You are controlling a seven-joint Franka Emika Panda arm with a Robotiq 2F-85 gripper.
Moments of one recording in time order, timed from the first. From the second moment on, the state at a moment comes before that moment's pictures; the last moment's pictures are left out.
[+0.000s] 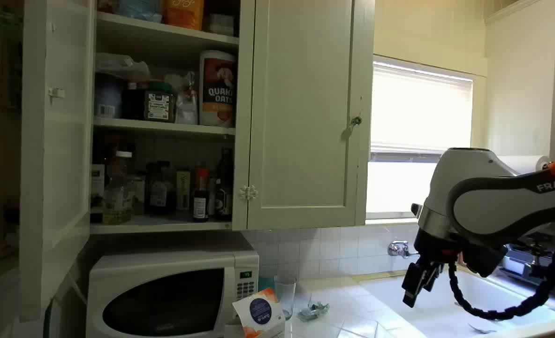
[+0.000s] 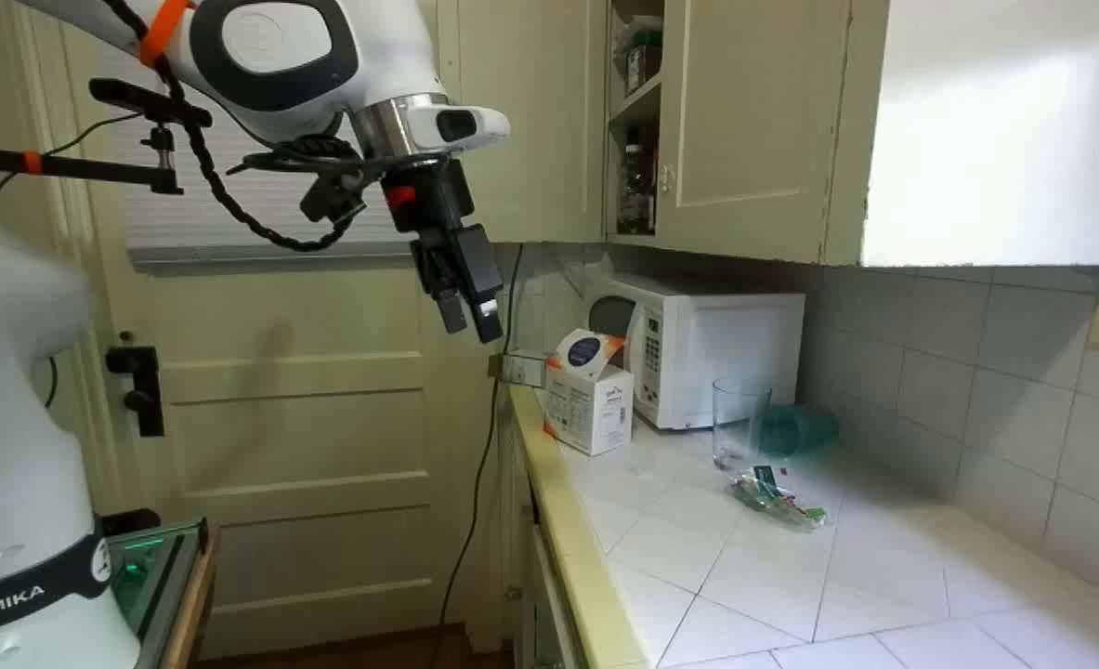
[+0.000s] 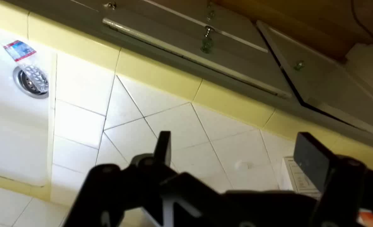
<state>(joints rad) -0.06 -0.77 -0.09 -2.77 -0.13 2.30 -0.17</state>
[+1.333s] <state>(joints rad) -0.06 -0.74 -0.09 -2.80 -0.13 2.29 -0.17</state>
